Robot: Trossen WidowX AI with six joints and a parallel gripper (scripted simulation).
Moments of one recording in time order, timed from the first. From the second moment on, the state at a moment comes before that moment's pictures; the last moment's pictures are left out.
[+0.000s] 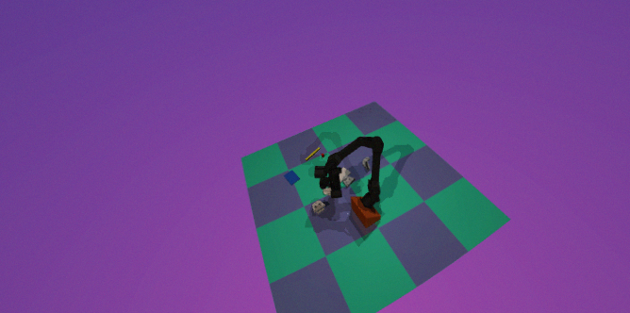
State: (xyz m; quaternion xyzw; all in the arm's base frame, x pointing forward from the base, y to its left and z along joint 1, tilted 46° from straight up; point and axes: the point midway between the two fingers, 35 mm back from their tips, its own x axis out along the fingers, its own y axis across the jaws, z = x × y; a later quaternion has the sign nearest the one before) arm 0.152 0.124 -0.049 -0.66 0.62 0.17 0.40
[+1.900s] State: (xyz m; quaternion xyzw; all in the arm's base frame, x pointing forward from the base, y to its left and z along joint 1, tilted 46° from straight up) arm 0.190 0.089 -0.069 -0.66 0.62 0.16 0.39
